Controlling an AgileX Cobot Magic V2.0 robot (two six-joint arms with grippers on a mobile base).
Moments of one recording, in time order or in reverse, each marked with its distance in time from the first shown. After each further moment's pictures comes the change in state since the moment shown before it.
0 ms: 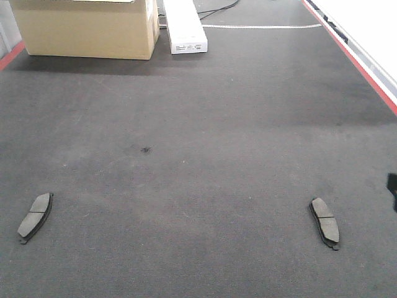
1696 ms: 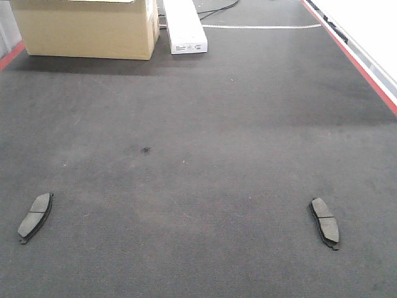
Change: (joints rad) left arm 0.000 0.000 0.000 0.000 0.000 0.000; right arm 0.000 -0.541 0.226 0.053 0.092 0.000
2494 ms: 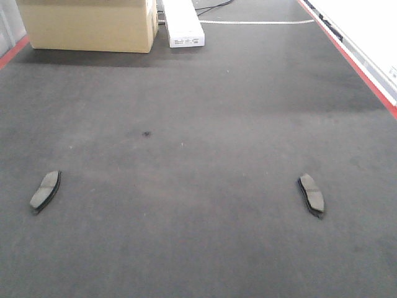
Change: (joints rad) left arm 0.000 0.000 0.000 0.000 0.000 0.000; right arm 0.000 0.000 0.000 0.000 0.000 0.000
